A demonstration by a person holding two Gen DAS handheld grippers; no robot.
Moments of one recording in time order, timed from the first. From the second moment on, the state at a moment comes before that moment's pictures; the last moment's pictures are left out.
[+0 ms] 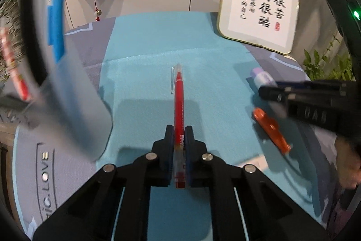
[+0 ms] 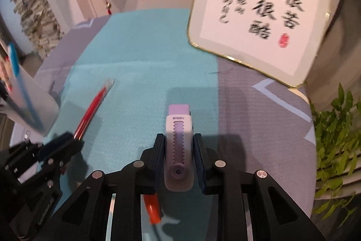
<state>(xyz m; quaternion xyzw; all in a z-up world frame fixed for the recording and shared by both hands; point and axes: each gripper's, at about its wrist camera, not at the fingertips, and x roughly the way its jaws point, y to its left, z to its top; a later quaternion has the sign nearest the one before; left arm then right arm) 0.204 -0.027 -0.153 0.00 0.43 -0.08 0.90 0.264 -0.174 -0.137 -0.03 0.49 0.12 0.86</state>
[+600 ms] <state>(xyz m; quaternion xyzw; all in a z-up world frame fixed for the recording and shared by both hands) 0.067 0.003 -0.154 0.02 0.47 -0.12 0.87 0.125 -0.186 -0.139 -0.09 0.52 0.17 0.83</state>
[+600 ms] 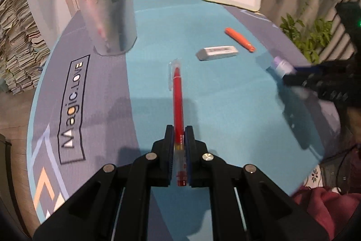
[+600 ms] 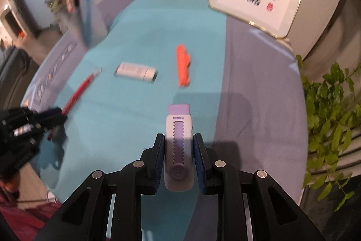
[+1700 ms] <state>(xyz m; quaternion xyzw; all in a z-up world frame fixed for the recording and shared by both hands) 0.123 -0.008 -0.139 0.03 0.44 -0.11 0.89 0.124 -0.169 -0.152 -0.10 0.53 0.15 0.83</state>
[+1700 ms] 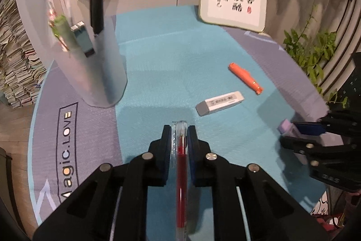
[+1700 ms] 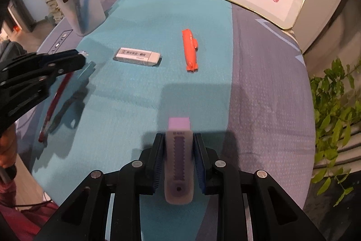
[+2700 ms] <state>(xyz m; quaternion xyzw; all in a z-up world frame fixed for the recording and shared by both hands) 0.072 0.057 -0.026 -0.03 0.28 -0.08 0.96 0.113 -0.111 -0.050 -0.09 0.40 0.20 0.89</state>
